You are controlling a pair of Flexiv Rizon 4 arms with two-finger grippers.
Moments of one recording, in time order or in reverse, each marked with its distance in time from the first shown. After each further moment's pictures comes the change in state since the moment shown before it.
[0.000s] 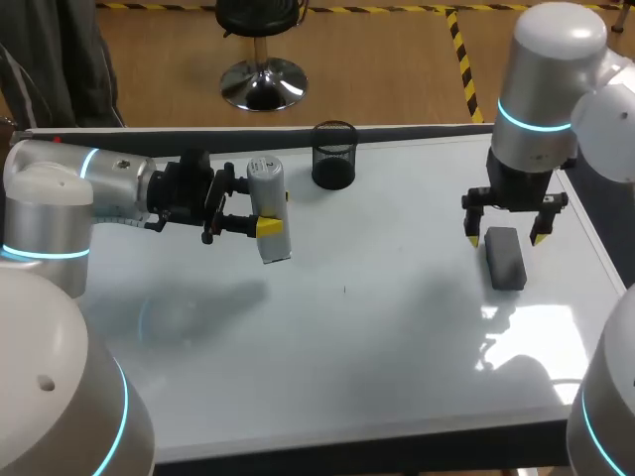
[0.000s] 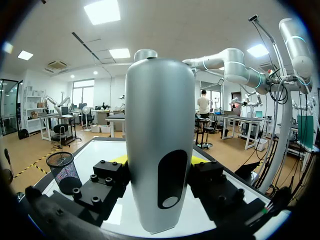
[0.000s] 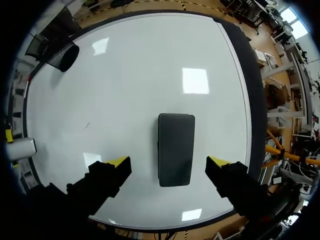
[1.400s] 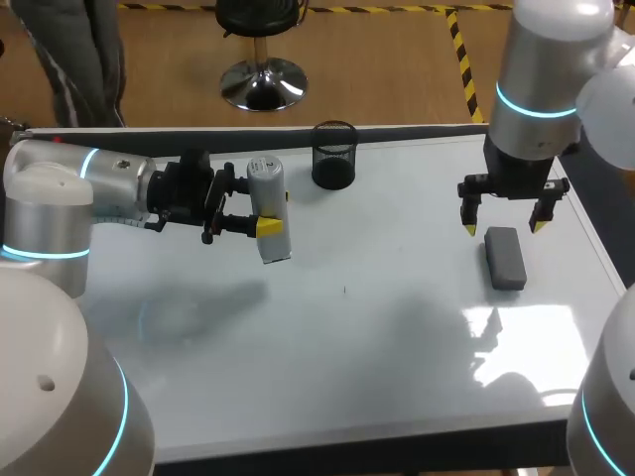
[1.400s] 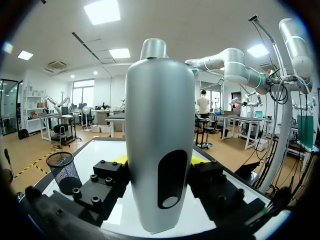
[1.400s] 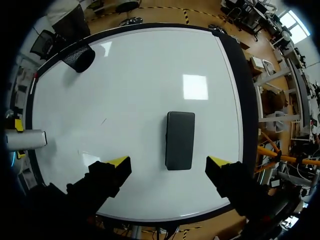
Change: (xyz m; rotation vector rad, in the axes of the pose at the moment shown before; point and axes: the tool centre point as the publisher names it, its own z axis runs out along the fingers) left arm 0.000 0.000 0.000 0.000 0.000 0.000; right arm 0.011 -0.011 -0.043 -0.050 -0.002 -0.020
